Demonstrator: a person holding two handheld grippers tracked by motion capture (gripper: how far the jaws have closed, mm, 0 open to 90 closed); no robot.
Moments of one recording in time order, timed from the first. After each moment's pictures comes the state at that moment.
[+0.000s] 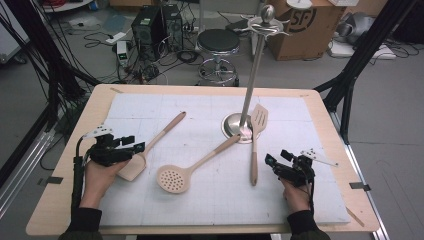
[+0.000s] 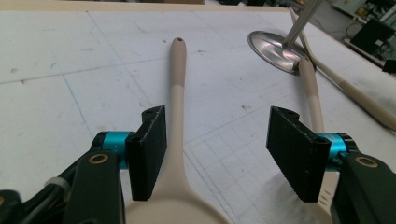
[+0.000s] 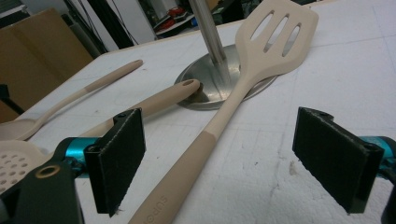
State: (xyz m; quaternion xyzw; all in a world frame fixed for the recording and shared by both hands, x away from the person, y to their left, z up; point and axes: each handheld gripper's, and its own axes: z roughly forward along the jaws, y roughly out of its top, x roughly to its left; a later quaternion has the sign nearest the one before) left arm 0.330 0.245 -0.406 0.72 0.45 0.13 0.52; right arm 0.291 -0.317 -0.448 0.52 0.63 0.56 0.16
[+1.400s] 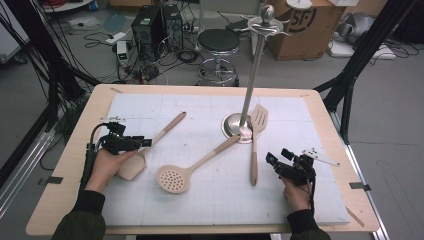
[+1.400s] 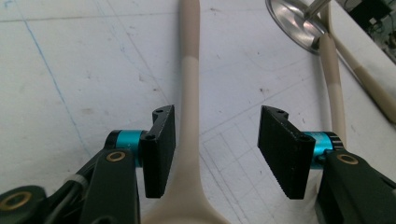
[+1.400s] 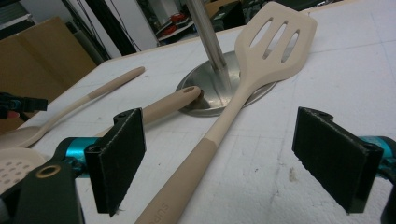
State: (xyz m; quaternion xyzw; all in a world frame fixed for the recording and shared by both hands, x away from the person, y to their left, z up) left arm 0.376 0.245 -0.423 0.74 0.49 0.03 0.46; right arm 0.292 -0.319 -0.447 0.52 0.62 0.57 0.16
